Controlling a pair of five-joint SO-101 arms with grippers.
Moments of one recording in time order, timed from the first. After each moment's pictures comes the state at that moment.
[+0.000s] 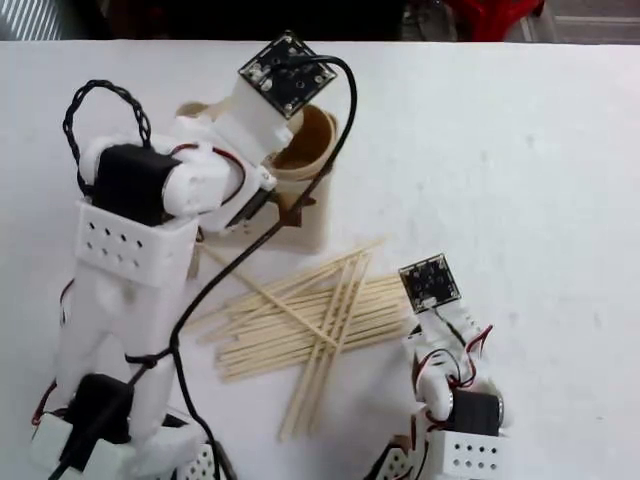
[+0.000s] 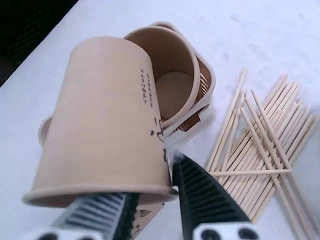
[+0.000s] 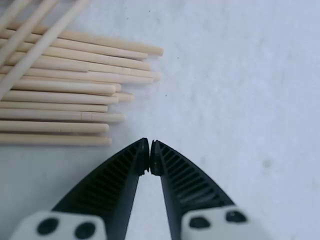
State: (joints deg) left arm 15.1 -10.2 -26.8 102.3 -24.4; right arm 2.2 -103.0 95.9 67.4 28.4
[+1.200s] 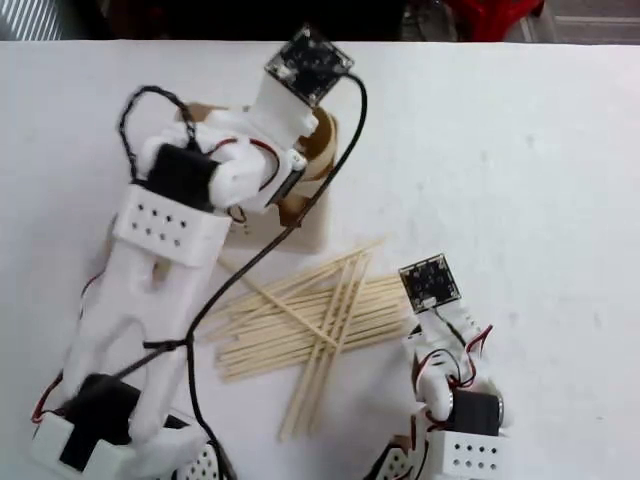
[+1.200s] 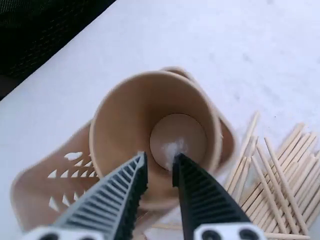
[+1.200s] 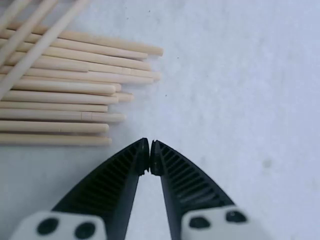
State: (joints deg) left arm 16.7 -10.2 -6.6 77.2 -19.1; right arm 2.2 -103.0 95.9 67.4 28.4
